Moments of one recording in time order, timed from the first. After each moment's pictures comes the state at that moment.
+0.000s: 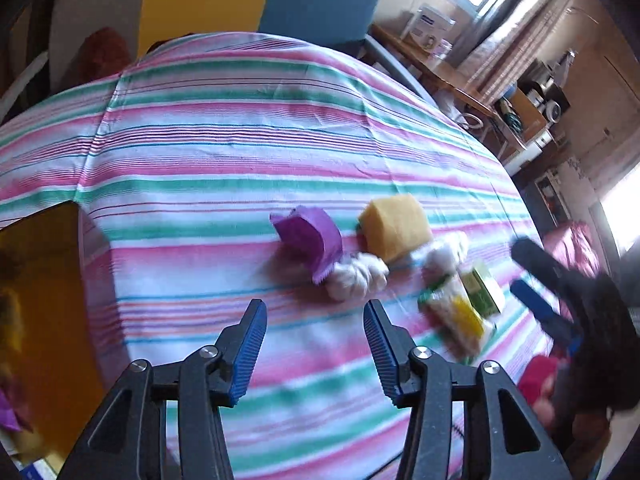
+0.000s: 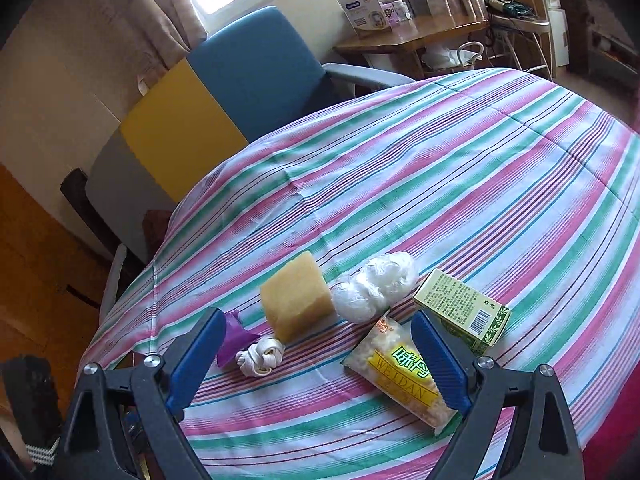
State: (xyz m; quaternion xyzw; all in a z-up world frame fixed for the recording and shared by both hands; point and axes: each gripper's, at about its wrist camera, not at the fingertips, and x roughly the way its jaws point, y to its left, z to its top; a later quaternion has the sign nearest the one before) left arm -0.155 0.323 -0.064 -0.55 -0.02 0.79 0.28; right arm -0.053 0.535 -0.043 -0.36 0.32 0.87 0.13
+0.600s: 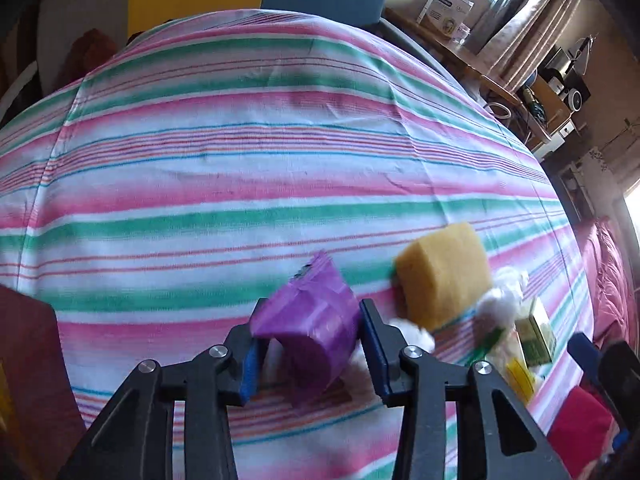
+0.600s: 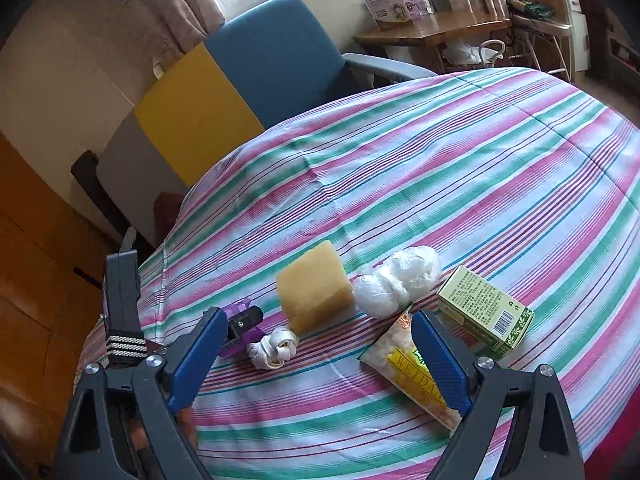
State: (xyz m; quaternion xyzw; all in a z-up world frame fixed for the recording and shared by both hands) left arm -0.199 0.365 -0.110 -0.56 0.02 0.79 0.26; right arm -0.065 0.522 -0.044 -0.37 0.29 0.88 0.10
